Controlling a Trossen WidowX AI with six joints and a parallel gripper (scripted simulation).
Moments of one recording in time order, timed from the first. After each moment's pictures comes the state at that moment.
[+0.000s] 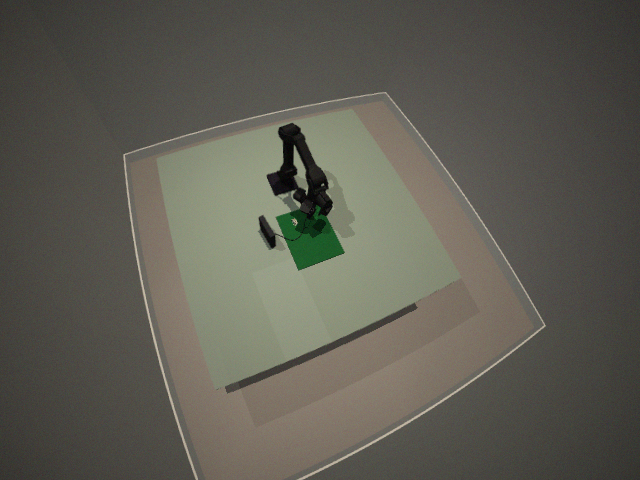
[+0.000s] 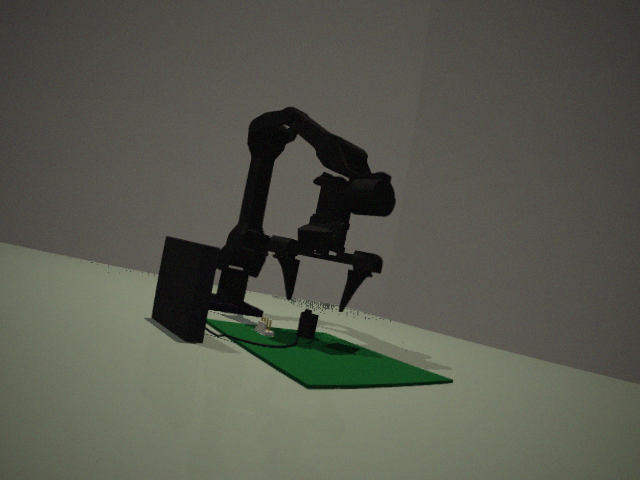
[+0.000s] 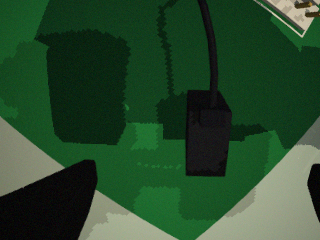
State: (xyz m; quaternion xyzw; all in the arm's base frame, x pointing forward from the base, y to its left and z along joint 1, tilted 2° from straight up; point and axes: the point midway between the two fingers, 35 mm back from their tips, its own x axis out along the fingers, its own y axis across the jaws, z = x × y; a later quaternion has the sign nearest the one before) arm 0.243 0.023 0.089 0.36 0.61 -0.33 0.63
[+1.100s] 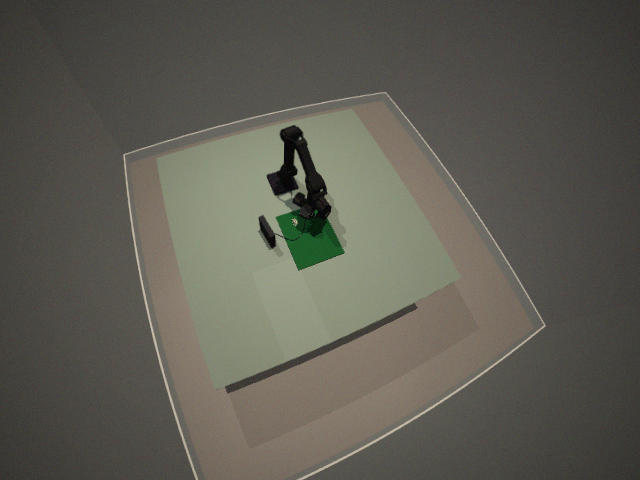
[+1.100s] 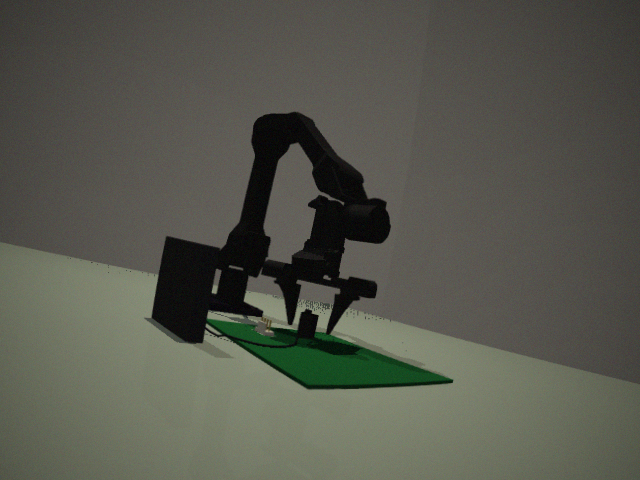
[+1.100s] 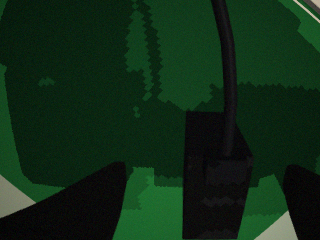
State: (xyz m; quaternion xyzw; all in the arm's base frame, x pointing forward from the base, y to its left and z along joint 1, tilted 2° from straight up) arm 0.243 0.024 0.047 0.36 0.61 -0.33 0.63
